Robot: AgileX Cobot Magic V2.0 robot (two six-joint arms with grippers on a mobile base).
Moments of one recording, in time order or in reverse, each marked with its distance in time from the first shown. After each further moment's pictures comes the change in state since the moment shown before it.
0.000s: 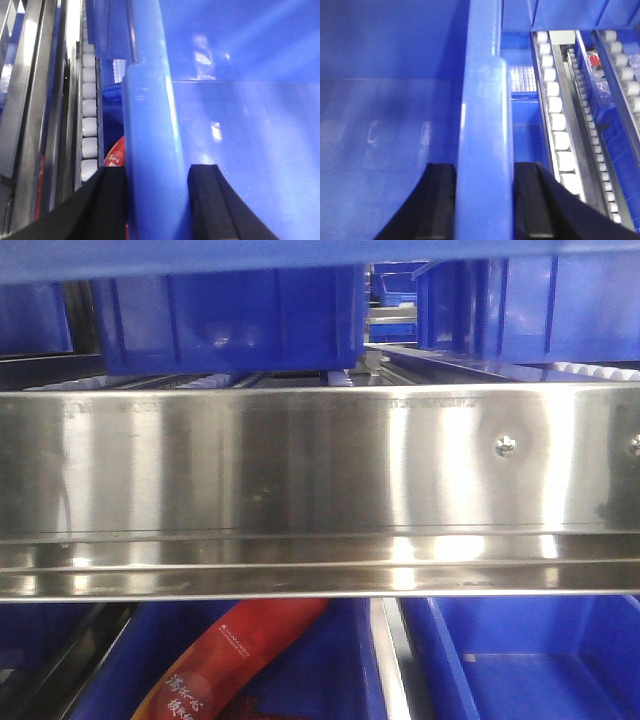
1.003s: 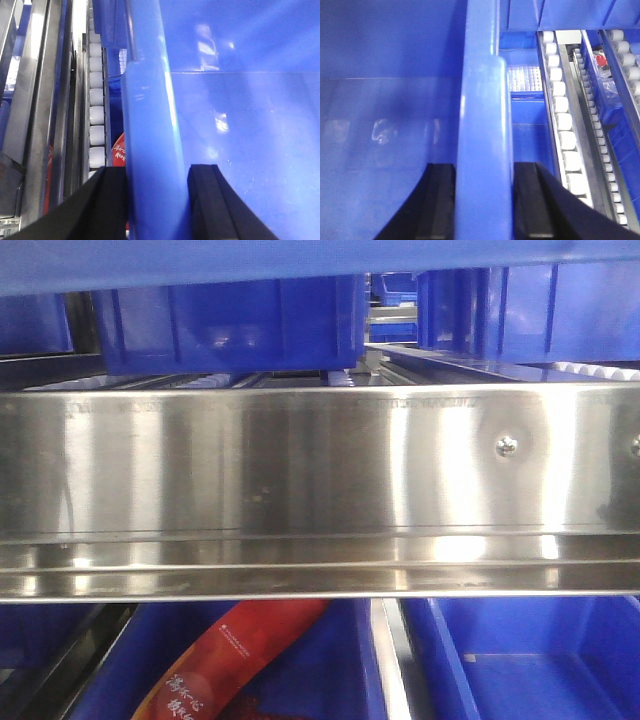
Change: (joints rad) left arm -0.001 -0.010 0.003 0.025 0.036 0.000; right arm 0.000 -0.004 0.000 0.018 0.000 0.000
